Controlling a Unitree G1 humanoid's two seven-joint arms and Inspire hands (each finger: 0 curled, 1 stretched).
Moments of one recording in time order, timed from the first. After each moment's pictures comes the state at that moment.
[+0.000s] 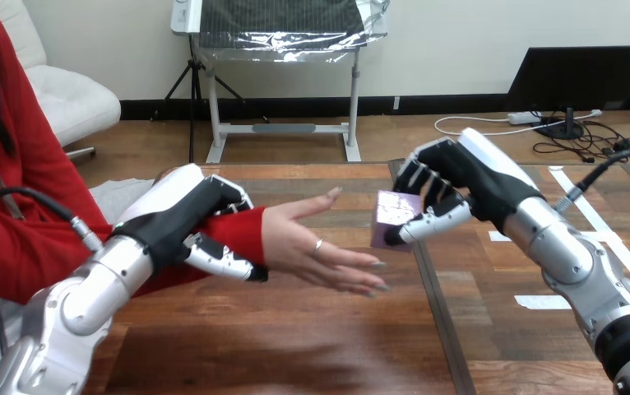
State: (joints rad) left arm -0.32 0.48 -0.14 0.25 0.42 -0.12 -0.32; right arm -0.72 -0.42 0.23 1.02 -0.33 -0.49 0.12
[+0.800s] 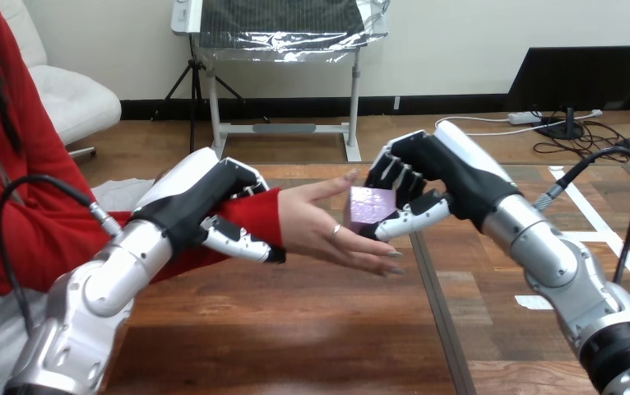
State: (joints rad) left arm -0.40 0.41 -0.14 0.33 0.42 -0.12 -0.30; right arm -0.66 -0.38 0.23 0.87 -0.31 -0.48 0.14
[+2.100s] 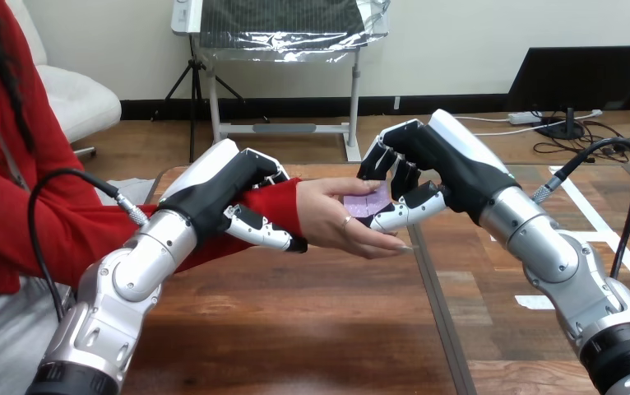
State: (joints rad) left arm -0.48 0.33 -0.15 0.44 0.42 -0.15 -0.27; right arm -0.64 -0.39 0.21 0.78 -0.31 -0.46 0.16
